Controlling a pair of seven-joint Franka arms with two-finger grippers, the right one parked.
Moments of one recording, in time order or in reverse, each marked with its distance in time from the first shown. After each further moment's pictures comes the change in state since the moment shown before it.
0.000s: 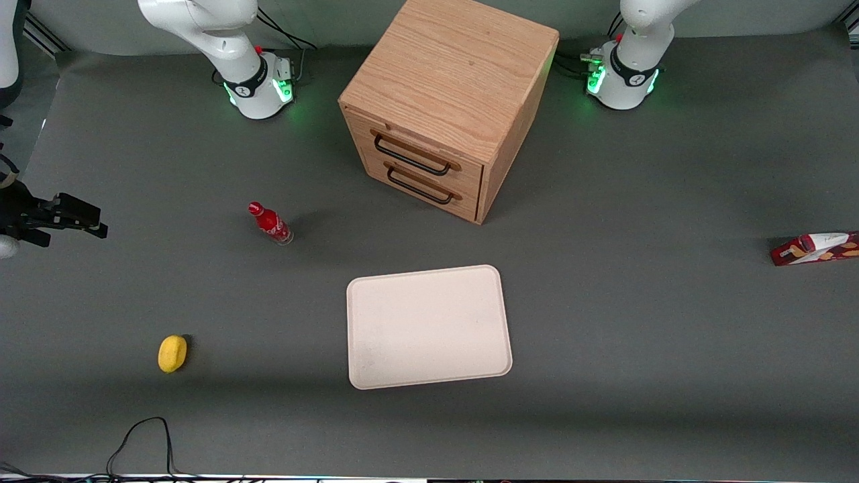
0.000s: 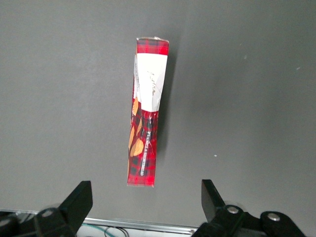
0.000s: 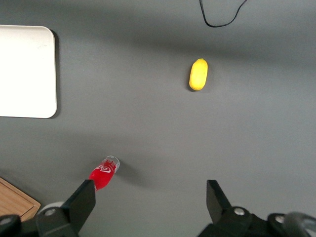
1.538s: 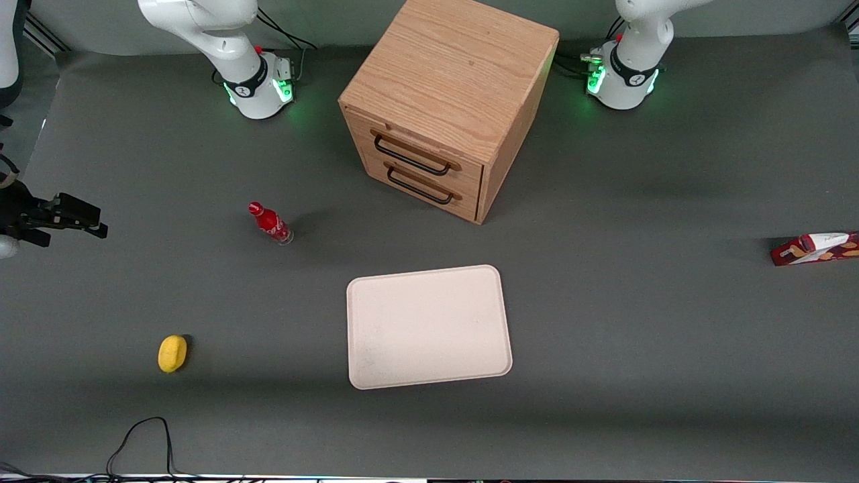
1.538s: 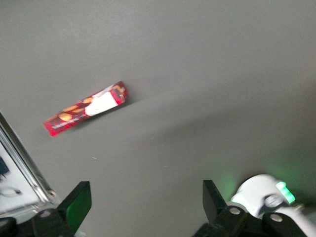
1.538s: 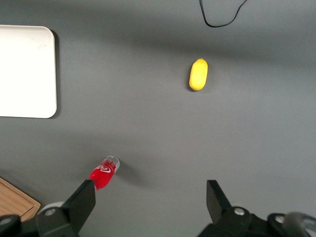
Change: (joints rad) arm -0.204 -0.284 0.006 0.206 -0.040 -0.626 -1.098
